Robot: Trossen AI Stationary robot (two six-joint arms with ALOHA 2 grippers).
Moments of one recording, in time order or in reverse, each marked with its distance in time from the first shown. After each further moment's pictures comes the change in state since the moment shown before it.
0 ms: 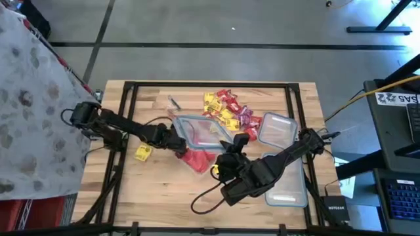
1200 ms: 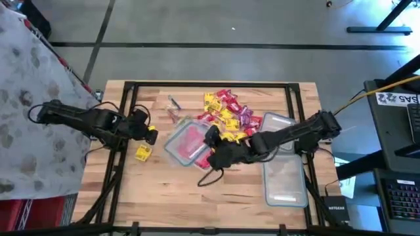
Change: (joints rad) left arm -0.110 -0.686 0.002 -0.399 -0.047 -0.395; right arm -0.237 -0.283 -0.653 1.021 -0.452 -1.342
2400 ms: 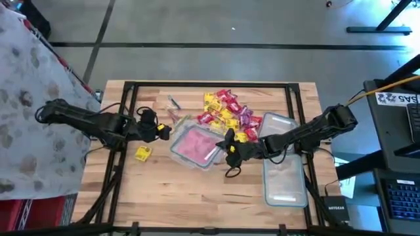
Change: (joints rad) left arm 0.002 0.155 0.000 0.271 -0.125 -0.178; right arm -0.045 -0.222 -0.783 0.782 -0.173 0.010
